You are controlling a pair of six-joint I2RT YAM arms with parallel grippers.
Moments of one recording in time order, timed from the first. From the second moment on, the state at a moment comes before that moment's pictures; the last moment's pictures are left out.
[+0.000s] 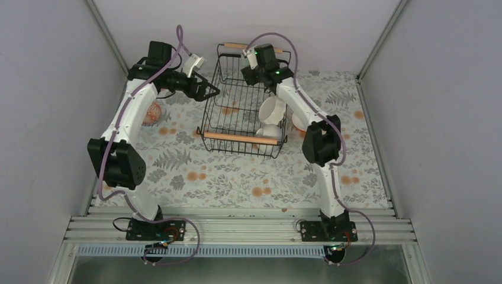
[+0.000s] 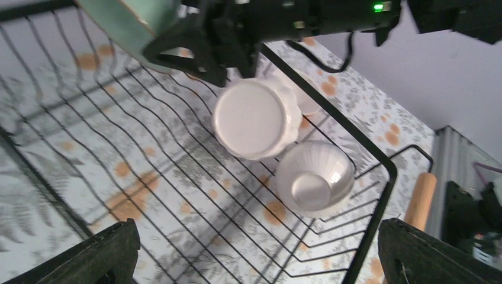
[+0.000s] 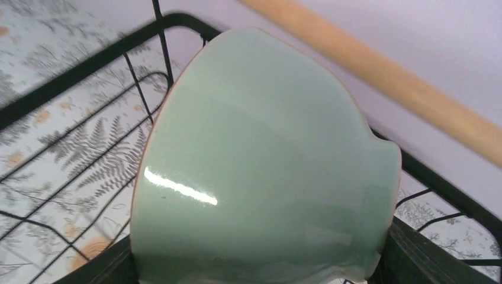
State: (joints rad) left arm -0.14 1.77 1.78 -0.90 0.88 0.29; right arm 0.48 2.30 2.22 -0.52 0.10 -0.18
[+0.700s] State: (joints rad) left arm 0.00 1.57 1.65 -0.87 0.57 0.36; right arm 0.27 1.88 2.00 -0.73 -0.29 -0.08
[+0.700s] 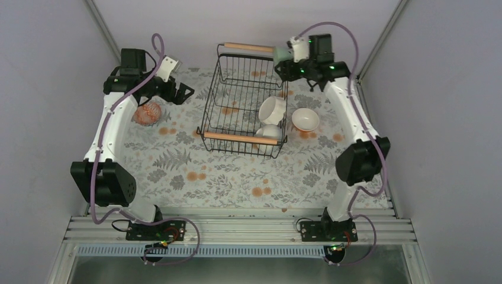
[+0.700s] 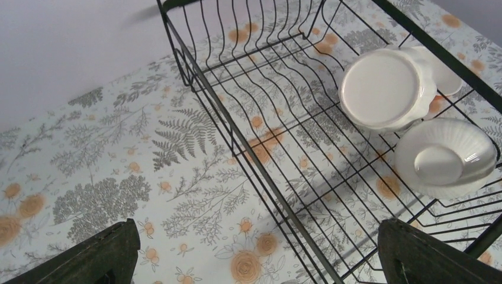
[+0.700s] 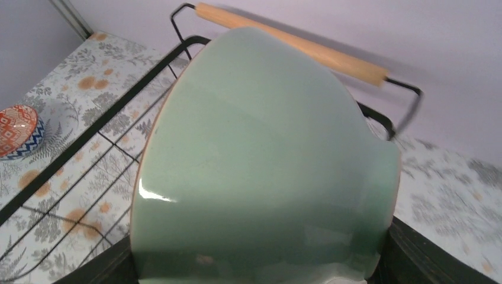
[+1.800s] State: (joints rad) left arm 0.02 1.52 1.48 -0.74 0.59 0.33; right arm -0.08 1.49 1.34 -0.75 -0.48 -0.13
